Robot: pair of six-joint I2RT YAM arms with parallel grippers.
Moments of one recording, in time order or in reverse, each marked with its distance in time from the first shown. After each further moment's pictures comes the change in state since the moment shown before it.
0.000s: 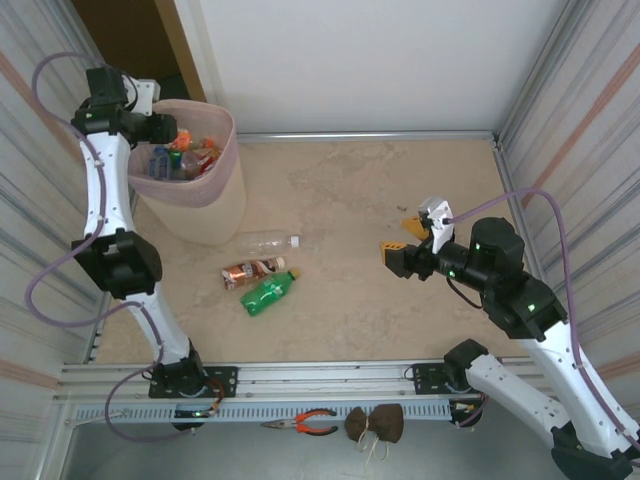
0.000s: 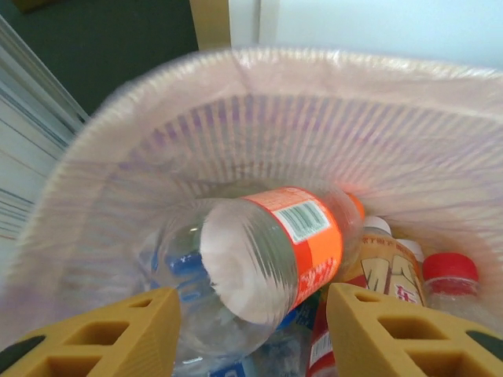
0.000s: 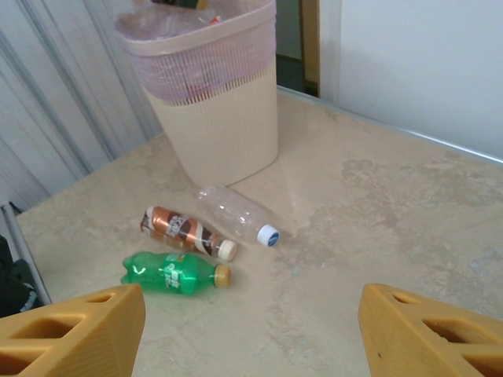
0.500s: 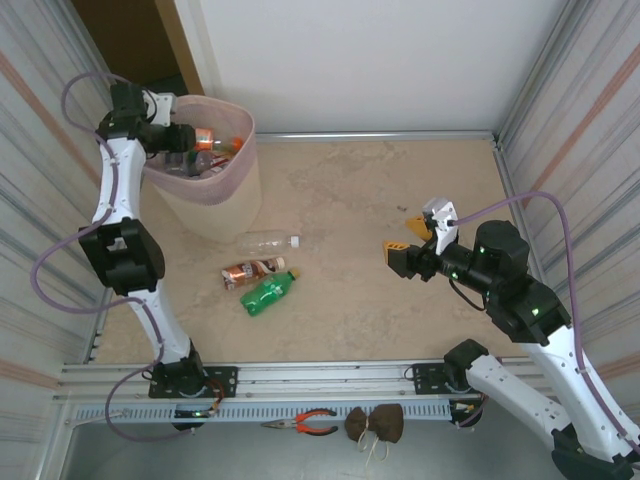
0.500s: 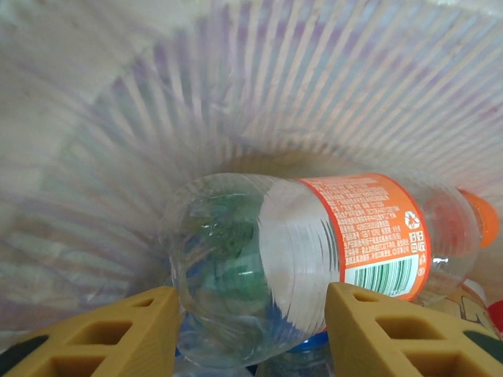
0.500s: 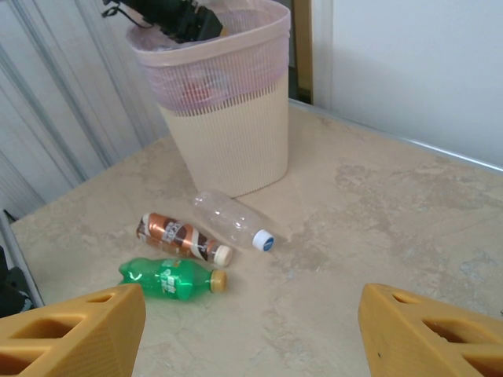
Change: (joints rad) left arm -0.033 0.015 -0.195 0.182 0.104 -0.056; right arm 0.000 -0.020 0.000 -0.001 0.019 0.007
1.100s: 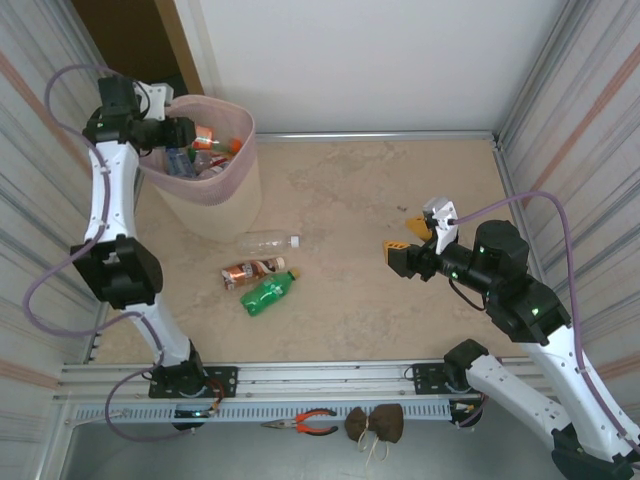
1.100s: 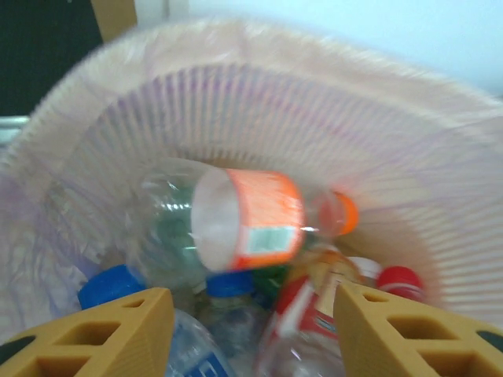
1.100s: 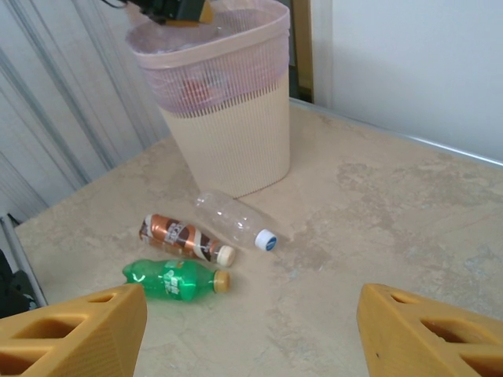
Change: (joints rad) left arm -0.010 -0.160 -0.002 -0.060 0.064 -0.041; right arm 0.000 0.002 0.001 -0.001 0.000 0.018
